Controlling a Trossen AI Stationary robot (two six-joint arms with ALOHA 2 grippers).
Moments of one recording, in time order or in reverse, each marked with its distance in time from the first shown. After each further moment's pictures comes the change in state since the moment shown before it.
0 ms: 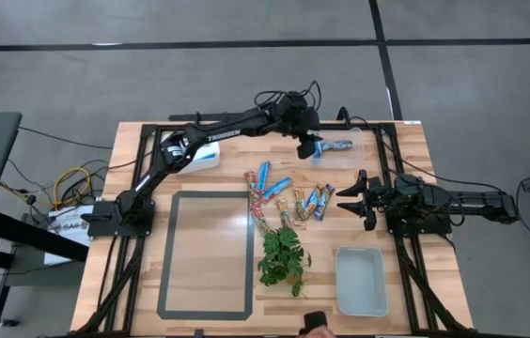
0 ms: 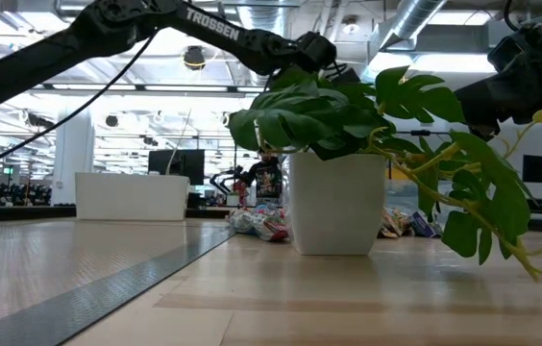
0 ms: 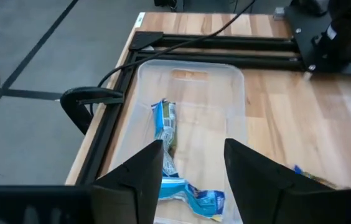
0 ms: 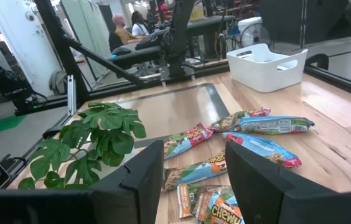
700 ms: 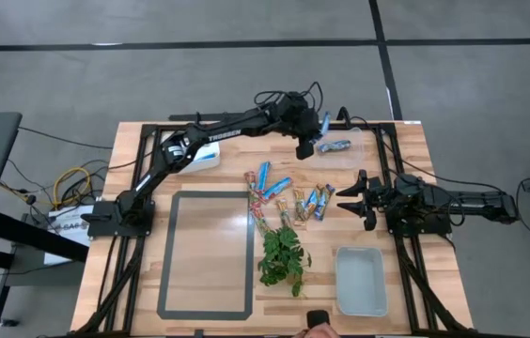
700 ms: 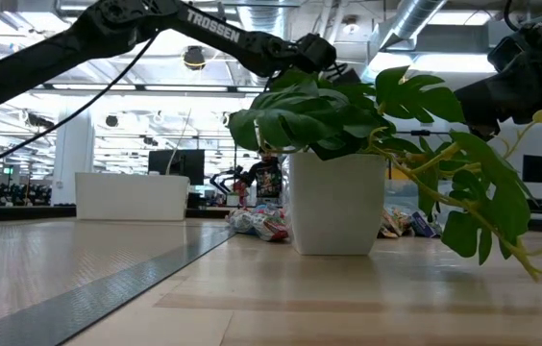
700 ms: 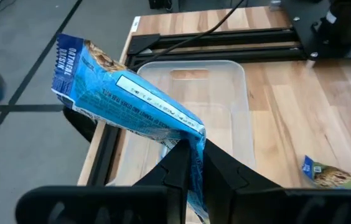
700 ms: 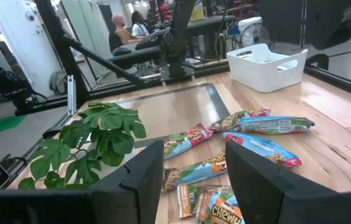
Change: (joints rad) left arm 0.005 0.011 0.001 0.010 0.008 0.099; right arm 0.000 0.000 0.000 0.000 0.000 0.000
